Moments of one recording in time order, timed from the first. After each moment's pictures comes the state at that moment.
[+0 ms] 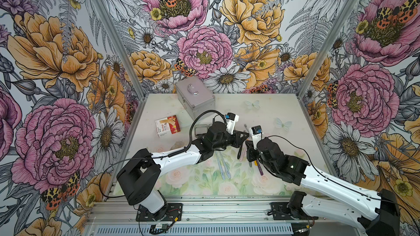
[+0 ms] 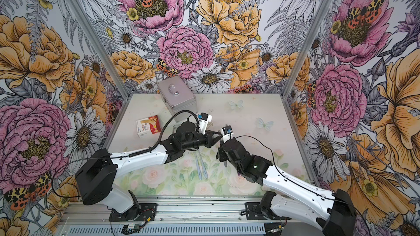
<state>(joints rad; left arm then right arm) -0.88 1.57 0.95 0.31 0.28 -0.71 0.90 0.96 0.70 -0.33 0.37 0.38</state>
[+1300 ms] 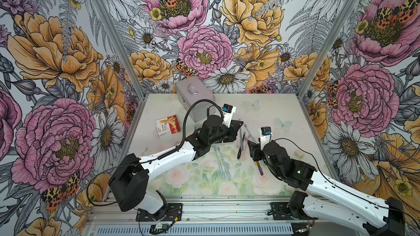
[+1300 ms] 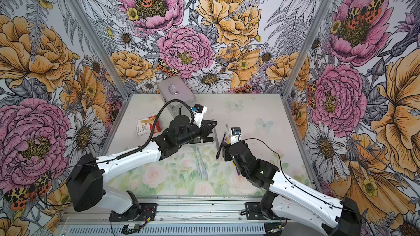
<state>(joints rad) -0.85 1.47 1.05 0.20 0.06 -0.33 0.88 0.85 0.63 -0.31 0.51 0.42</state>
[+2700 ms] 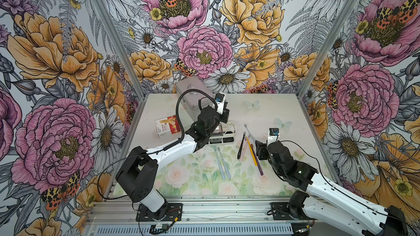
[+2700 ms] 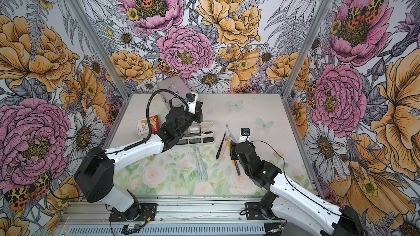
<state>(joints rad) -0.72 1.58 1.07 0.43 -0.24 -0.03 0.75 0.81 0.55 -0.31 0.48 0.47</state>
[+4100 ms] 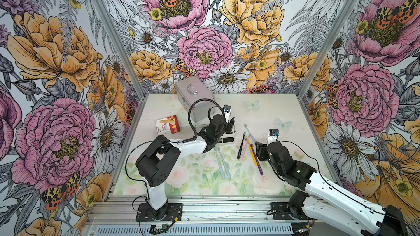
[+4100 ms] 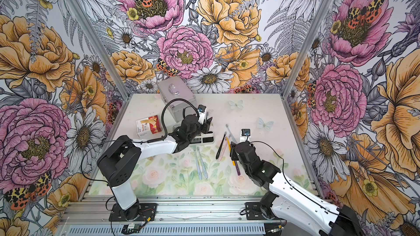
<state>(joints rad) -0.77 1.78 1.05 0.42 -0.27 -0.06 0.72 0.84 0.53 -0.31 0.45 0.49</state>
